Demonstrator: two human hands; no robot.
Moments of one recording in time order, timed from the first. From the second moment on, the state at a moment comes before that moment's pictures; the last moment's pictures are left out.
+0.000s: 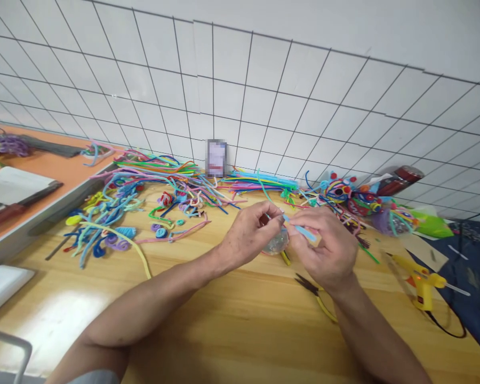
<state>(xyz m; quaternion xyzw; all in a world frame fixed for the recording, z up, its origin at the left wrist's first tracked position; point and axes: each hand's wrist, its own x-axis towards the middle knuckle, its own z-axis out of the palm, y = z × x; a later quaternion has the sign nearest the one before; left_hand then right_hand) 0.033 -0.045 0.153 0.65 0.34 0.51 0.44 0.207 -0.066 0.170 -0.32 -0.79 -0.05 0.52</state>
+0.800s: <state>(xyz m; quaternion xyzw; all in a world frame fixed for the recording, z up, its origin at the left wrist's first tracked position) 0.020 -0.037 0.168 0.51 0.27 0.51 0.64 0.218 -0.054 0.146 -0.31 -0.81 -0.18 0.47</state>
